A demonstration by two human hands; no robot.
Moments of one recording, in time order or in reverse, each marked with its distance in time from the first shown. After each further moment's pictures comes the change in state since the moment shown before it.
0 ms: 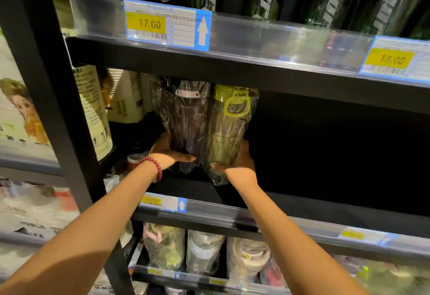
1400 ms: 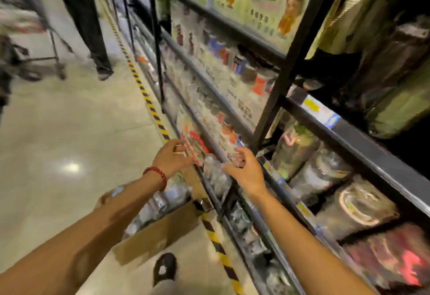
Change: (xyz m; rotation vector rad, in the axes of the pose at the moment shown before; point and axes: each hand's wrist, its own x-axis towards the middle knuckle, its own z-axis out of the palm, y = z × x) left_hand -0.445 -0.124 -0.015 -0.358 0.783 -0.588; right_hand -0.290 0.032 0.098 0.108 -1.065 -0.219
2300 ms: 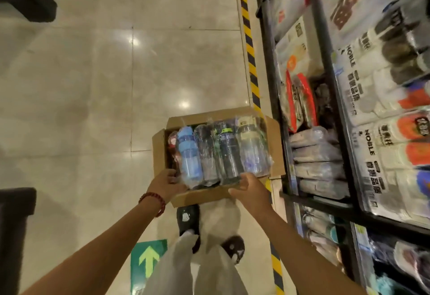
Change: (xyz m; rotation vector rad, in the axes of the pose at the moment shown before) left_hand 0.148 -0.345 -0.206 -0.007 0.153 -0.867; right_hand 0.185 0.157 0.361 -0.465 -0.595 0.458
